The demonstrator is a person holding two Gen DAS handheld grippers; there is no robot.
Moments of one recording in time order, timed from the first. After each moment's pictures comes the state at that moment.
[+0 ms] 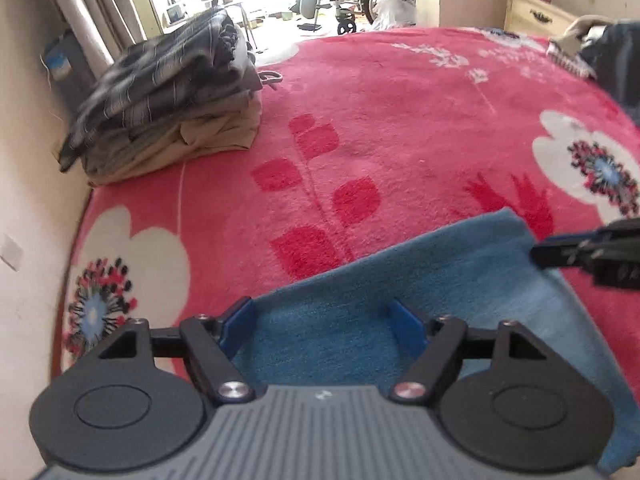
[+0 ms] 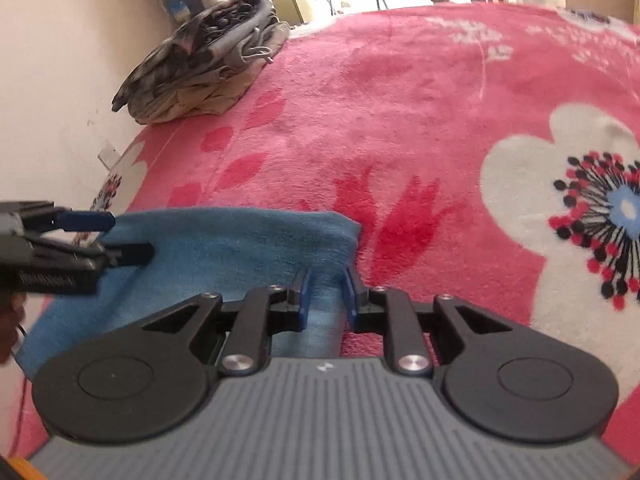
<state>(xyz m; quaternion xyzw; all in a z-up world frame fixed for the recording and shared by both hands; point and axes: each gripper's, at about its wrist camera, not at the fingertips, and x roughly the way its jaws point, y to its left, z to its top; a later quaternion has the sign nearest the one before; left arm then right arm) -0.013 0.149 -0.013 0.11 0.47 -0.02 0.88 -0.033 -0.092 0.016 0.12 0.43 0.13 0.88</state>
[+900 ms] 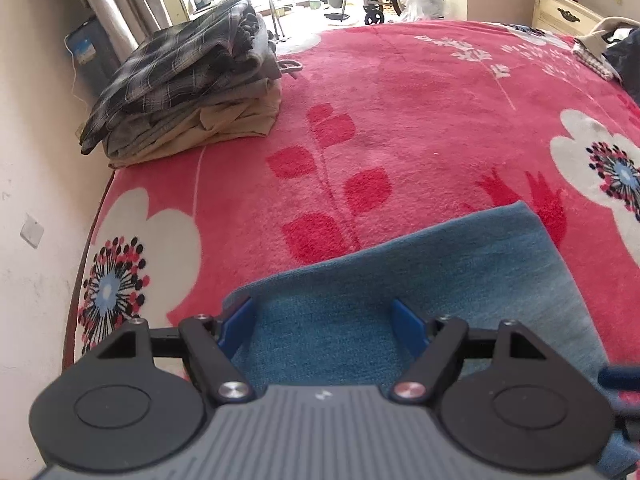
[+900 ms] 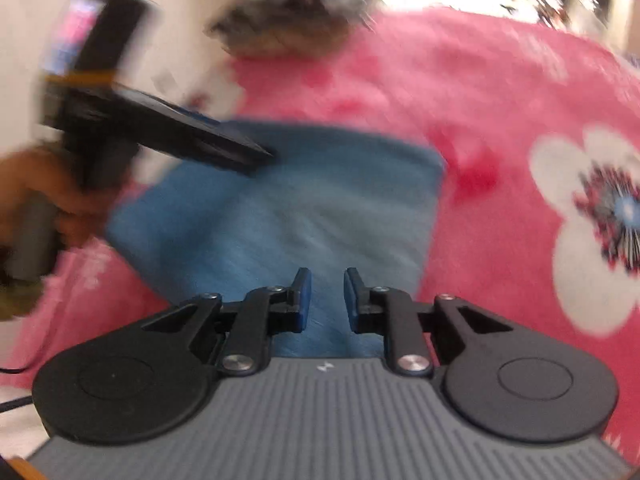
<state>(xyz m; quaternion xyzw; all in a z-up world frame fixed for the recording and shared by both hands) -0.016 0.142 -0.013 0.10 0.48 0.01 0.87 -0.116 -0.053 0.059 0.02 0.44 0.23 0.86</state>
